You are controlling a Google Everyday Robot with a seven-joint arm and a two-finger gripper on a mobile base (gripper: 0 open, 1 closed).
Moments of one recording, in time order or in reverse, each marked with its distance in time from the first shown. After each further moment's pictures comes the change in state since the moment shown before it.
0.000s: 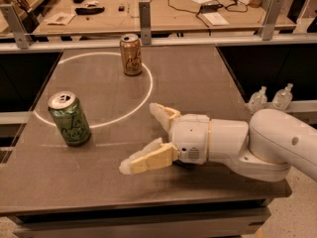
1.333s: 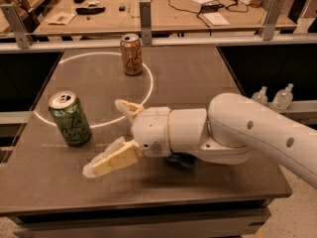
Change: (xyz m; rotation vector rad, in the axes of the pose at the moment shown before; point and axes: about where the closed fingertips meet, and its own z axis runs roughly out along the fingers) arm -0.010 0.024 0.068 -0.093 0.072 -0.099
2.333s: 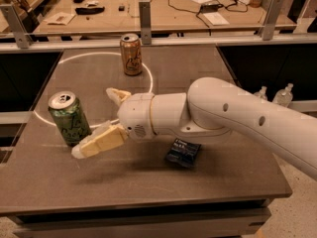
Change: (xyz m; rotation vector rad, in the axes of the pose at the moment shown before) arm -0.007 -0.036 0.032 0.037 0.040 -0.022
